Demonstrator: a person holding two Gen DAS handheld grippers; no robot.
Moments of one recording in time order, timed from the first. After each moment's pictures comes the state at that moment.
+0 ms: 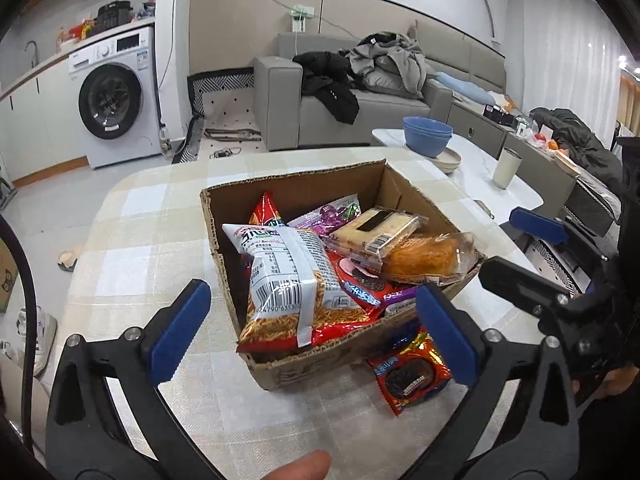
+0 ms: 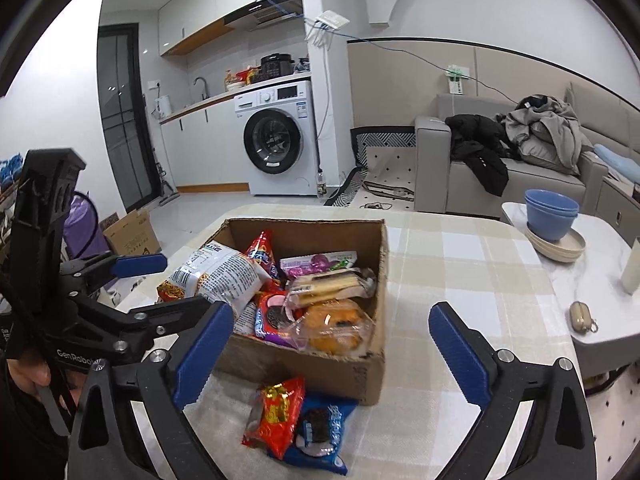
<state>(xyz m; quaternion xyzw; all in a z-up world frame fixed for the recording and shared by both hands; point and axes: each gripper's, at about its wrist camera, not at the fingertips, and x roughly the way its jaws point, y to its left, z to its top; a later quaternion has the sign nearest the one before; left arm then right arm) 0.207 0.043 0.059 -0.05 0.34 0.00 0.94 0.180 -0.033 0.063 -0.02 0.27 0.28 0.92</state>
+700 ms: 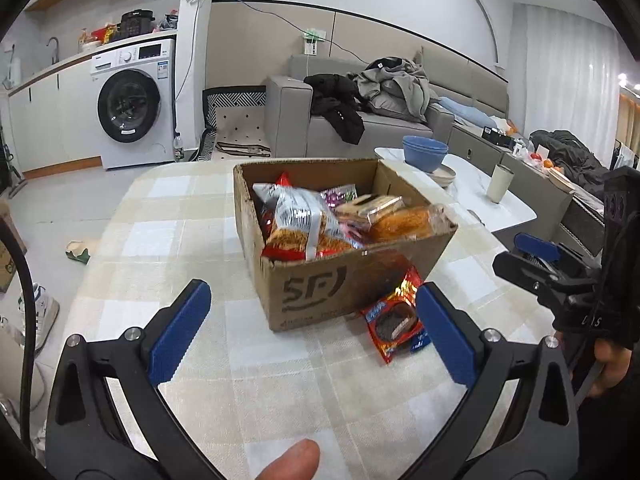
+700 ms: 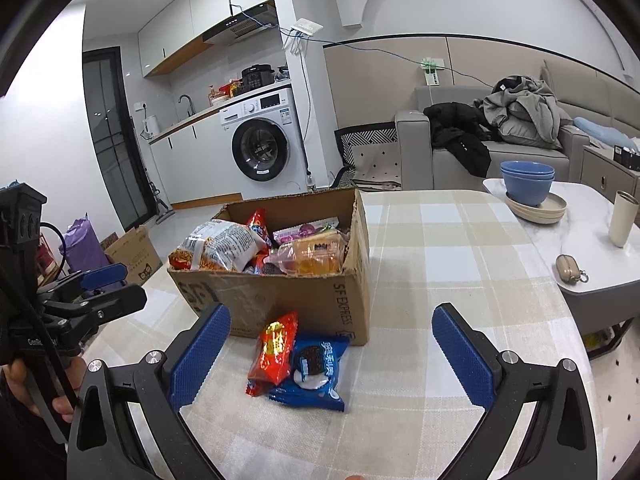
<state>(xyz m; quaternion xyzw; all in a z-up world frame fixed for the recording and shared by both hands) 0.103 0.036 0.062 -0.07 0.30 0.01 0.95 0.130 -0.079 0.042 0.02 0.28 0.27 0.92</state>
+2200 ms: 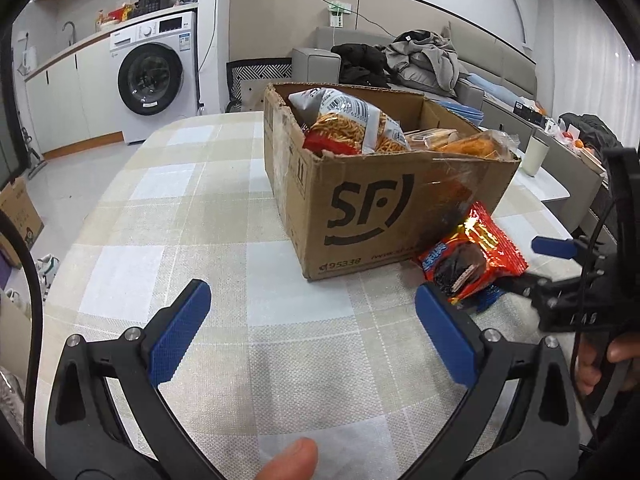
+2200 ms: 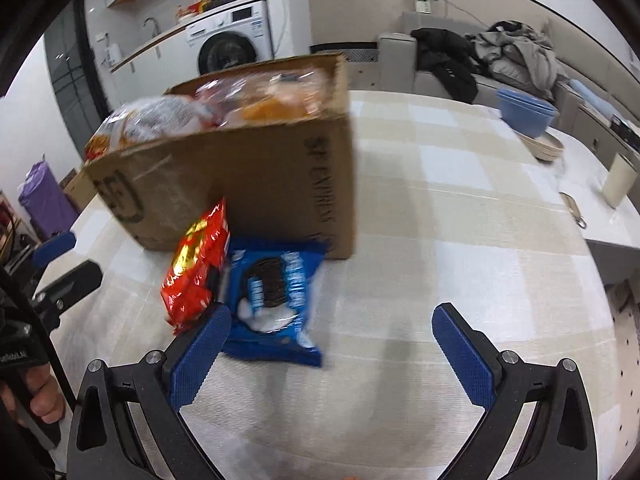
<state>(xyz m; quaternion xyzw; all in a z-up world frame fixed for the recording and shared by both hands) 0.128 0.054 -0.026 -0.07 0.35 0.06 0.93 0.169 -0.040 -0.037 -0.06 0.42 0.22 0.88</state>
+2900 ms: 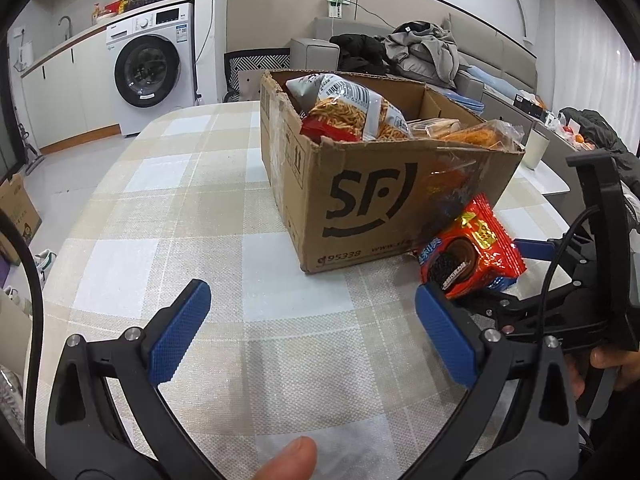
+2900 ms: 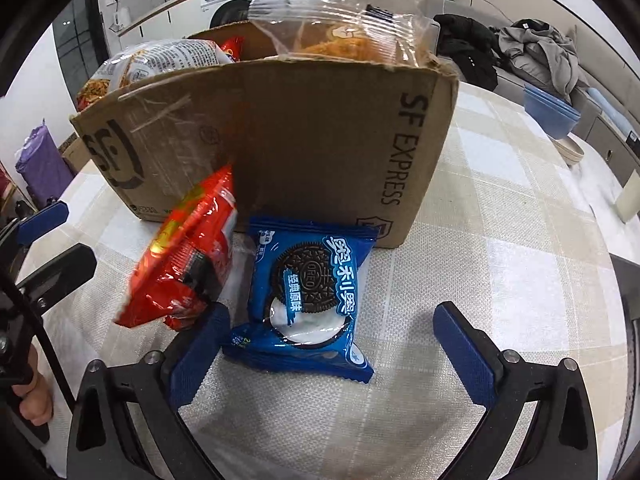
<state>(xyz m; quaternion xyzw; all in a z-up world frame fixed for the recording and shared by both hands) 0.139 0.062 -0.040 -0.07 0.36 0.06 0.93 0.190 -0.014 -0.061 -0.10 0.45 0.22 0.86</state>
